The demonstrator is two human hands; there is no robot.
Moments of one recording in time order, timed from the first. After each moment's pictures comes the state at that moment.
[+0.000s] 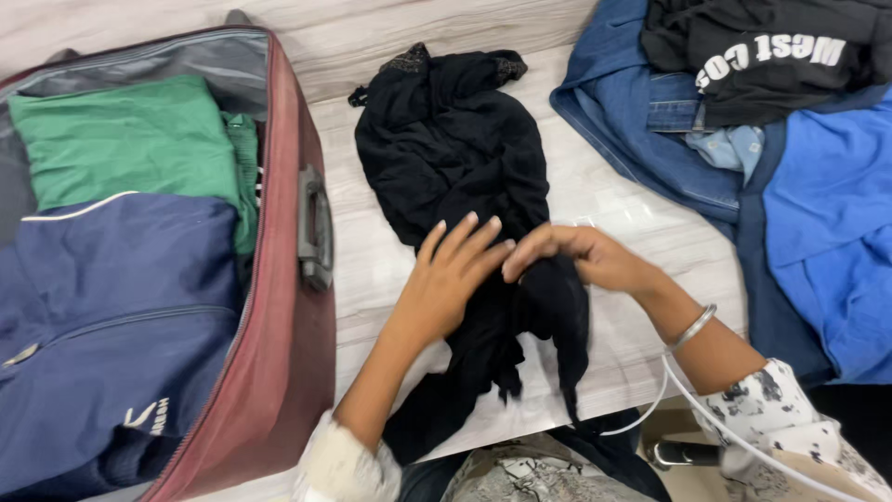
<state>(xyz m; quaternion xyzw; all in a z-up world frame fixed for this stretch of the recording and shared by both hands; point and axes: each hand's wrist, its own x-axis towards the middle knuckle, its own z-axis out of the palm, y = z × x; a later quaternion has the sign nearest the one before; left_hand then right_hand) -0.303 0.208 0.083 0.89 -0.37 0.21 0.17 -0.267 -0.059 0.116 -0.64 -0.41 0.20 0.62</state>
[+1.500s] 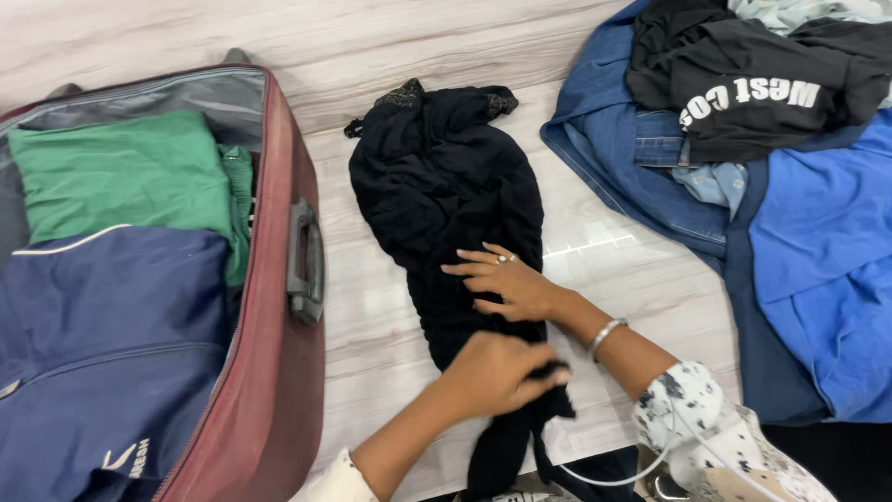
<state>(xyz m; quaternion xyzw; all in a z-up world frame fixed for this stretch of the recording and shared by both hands) -0.339 0.149 0.085 0.81 -0.44 0.05 0.38 -0.204 -0.010 0.016 -0.85 -0.49 0.03 0.20</state>
